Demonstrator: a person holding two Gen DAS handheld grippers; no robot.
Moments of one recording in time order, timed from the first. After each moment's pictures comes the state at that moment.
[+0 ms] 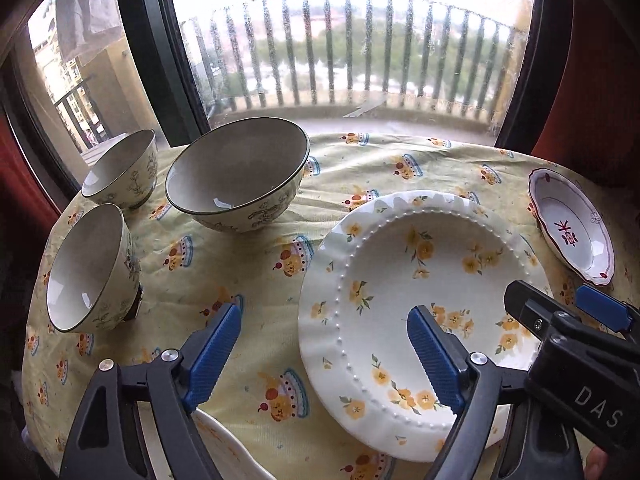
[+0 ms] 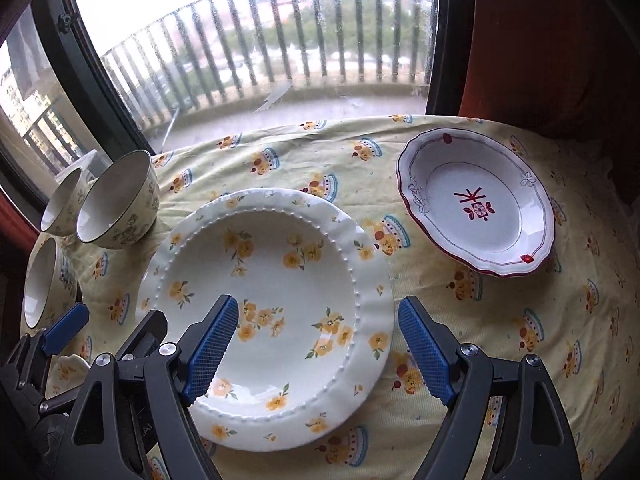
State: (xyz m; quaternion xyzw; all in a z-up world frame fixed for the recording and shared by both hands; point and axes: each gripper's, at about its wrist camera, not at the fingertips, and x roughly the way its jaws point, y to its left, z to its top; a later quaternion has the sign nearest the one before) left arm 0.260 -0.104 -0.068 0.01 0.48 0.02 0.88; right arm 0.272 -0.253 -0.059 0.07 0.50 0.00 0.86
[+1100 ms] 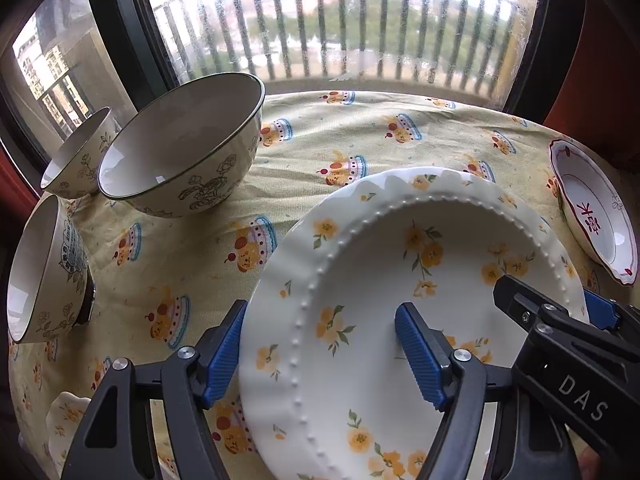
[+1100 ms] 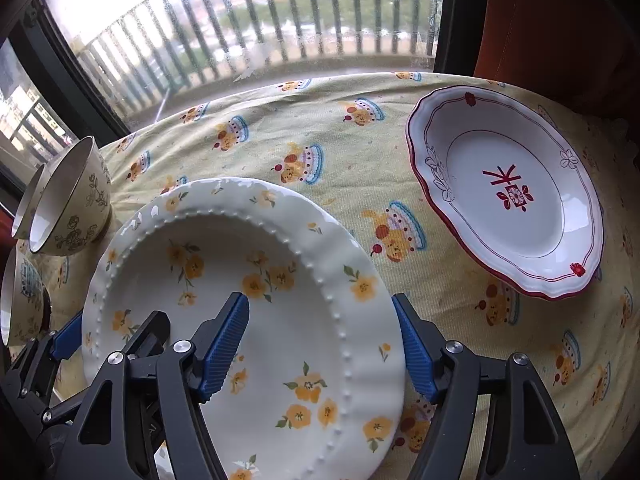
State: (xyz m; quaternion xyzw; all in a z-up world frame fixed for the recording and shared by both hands) left arm 0.287 -0.122 -0.104 0.02 0.52 0.01 0.85; right arm 0.304 -0.268 -0.104 0.08 0.54 0.00 0.84
